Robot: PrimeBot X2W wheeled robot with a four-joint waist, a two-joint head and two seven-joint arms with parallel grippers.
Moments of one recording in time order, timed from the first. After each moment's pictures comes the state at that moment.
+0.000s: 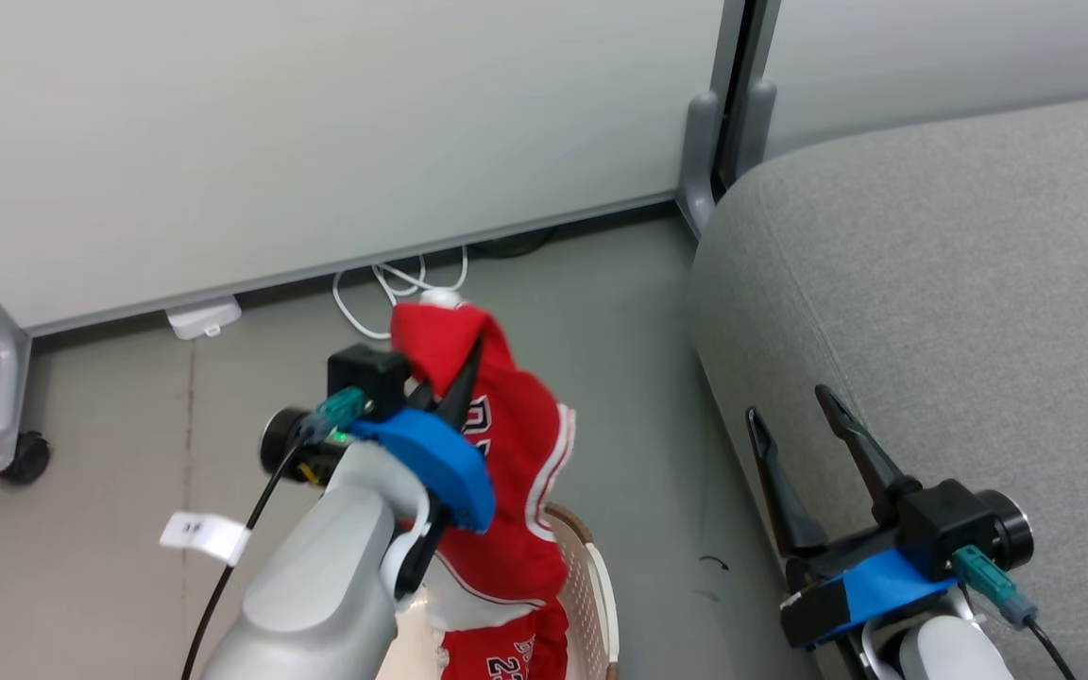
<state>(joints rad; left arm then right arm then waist) -0.58 0.05 -0.52 0.82 -0.49 -0.13 -0.19 -0.17 -0.05 0.14 0.24 0.05 0.13 -0.26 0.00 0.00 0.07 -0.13</state>
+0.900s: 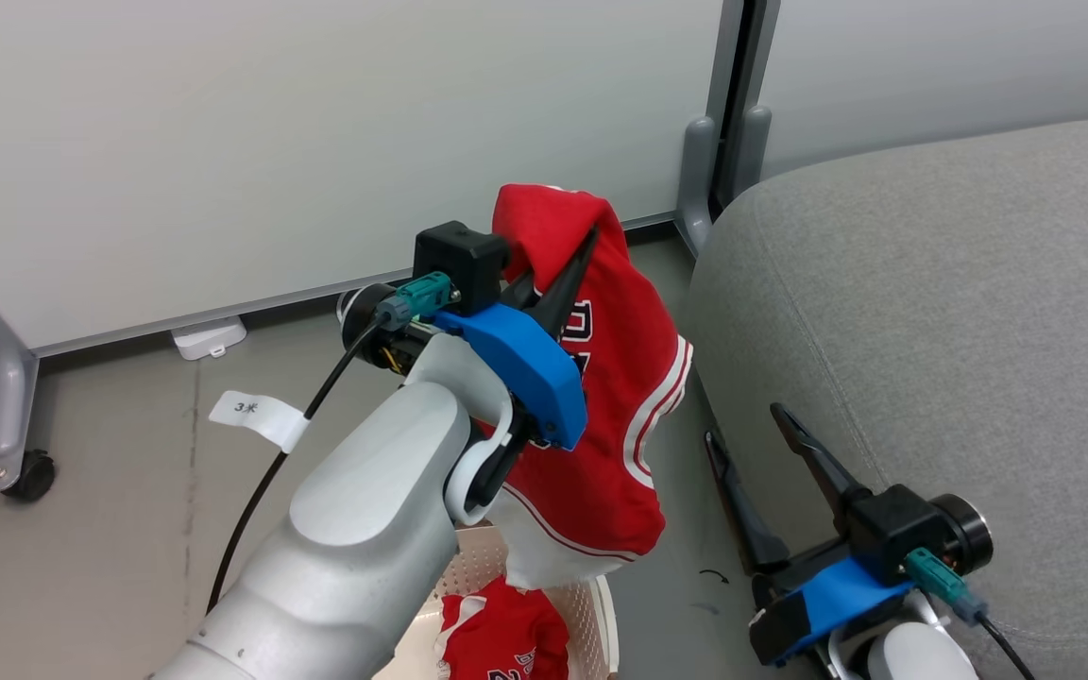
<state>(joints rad) -0.77 0.05 -0.77 0.65 -0.71 -0.07 -0.10 -0.16 -0.05 0.20 0.26 0.04 0.13 -0.24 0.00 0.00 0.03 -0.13</state>
